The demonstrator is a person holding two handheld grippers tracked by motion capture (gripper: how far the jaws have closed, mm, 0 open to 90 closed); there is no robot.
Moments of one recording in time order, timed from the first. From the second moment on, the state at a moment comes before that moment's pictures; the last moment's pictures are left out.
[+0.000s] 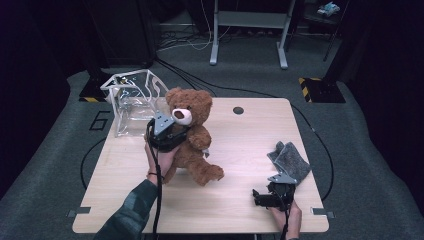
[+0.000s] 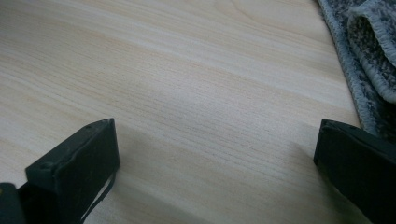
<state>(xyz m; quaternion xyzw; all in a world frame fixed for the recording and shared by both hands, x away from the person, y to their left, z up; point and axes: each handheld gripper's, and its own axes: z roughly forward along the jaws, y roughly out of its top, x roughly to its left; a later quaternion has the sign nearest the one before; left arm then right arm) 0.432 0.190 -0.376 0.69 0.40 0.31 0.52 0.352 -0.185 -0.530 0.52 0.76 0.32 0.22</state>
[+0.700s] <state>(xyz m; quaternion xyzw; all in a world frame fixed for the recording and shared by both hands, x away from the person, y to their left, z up) 0.406 0.266 -0.374 0.70 0.42 0.31 0.49 0.352 -0.185 -0.531 0.52 0.76 0.32 0.22</state>
